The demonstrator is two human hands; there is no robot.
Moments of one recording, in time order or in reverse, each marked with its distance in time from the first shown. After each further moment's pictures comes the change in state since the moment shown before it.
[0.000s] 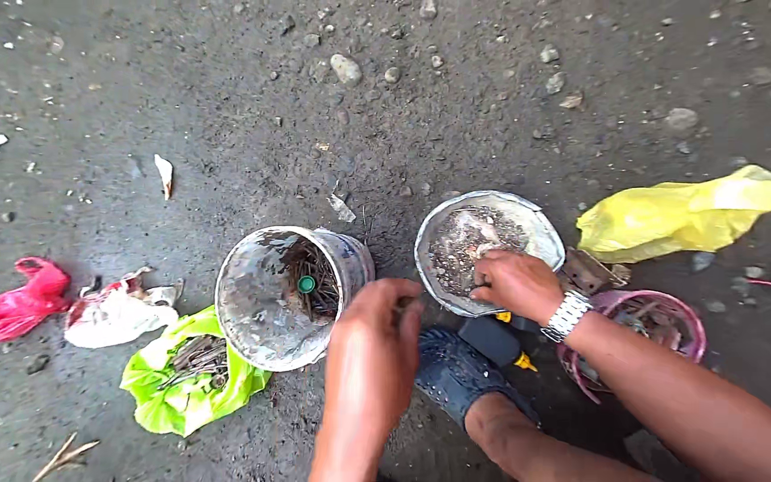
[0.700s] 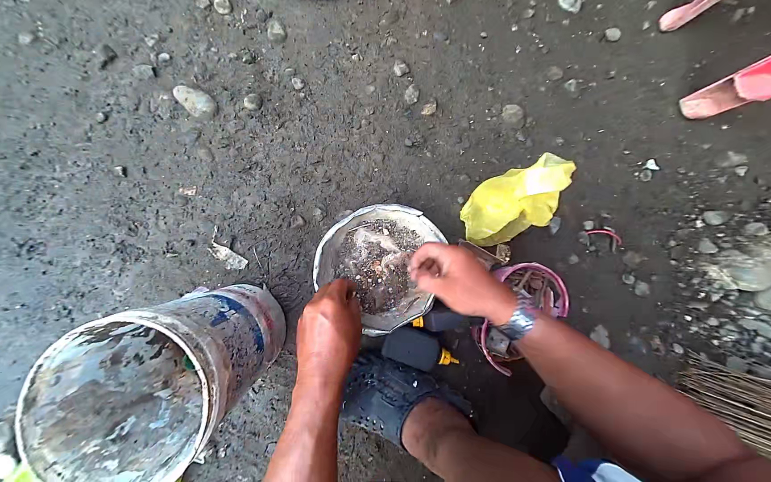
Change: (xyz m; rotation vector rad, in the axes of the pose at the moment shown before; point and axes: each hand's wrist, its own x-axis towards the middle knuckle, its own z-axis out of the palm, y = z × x) left_hand 0.060 -0.007 0.111 0.269 -0.330 -0.114; right_hand -0.050 0.026 -0.027 0.861 0.282 0.152
